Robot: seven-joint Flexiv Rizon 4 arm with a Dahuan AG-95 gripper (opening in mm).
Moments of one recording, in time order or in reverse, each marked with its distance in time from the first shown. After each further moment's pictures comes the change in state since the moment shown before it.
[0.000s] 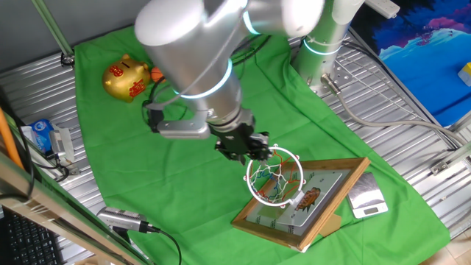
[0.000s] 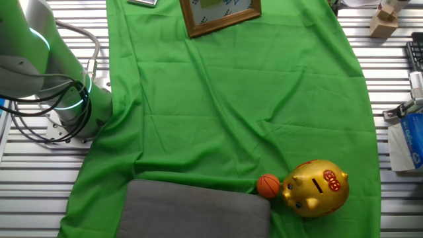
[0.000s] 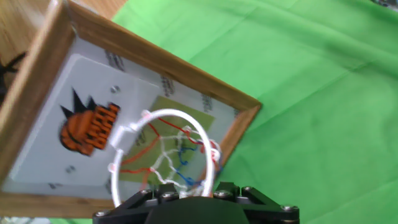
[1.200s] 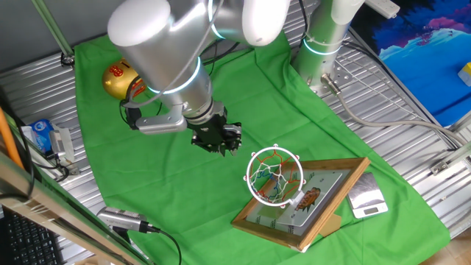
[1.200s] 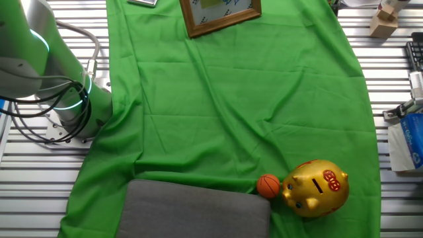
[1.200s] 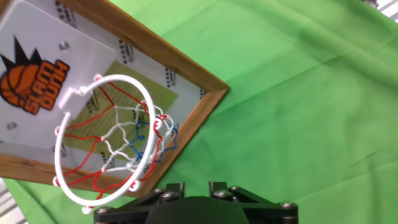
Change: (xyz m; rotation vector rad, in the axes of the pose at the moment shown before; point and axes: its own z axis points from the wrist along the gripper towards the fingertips) arm 0.025 -0.056 0.009 0.018 0.028 -0.107
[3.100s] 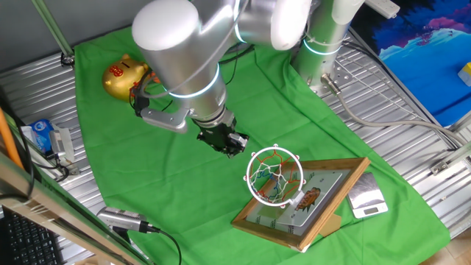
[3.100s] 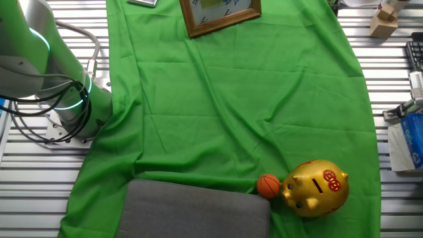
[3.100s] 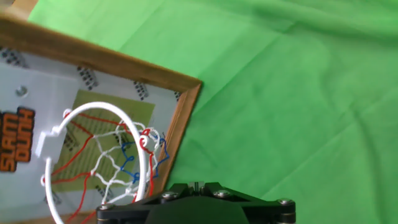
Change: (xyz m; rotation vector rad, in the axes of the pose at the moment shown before) arm -0.006 0.009 0.005 0.088 -0.002 0.377
